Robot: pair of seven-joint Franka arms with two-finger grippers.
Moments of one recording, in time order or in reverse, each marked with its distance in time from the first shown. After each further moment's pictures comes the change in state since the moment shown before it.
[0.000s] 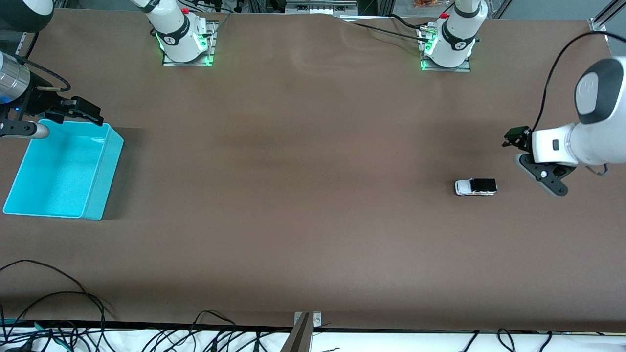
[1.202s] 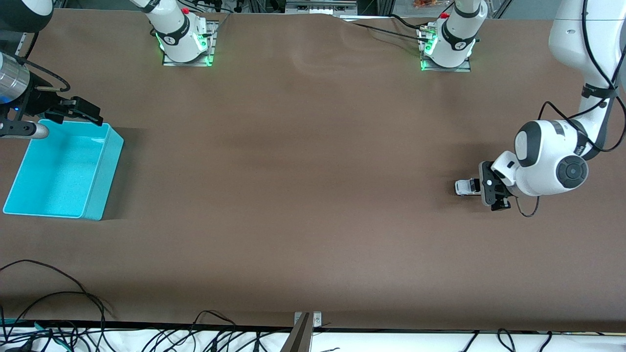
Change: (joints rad) left arm 0.034 0.216 0.001 -0.265 0.015 0.572 0.747; right arm 0.000 0.001 -0.002 0.000 0.000 0.000 0.000
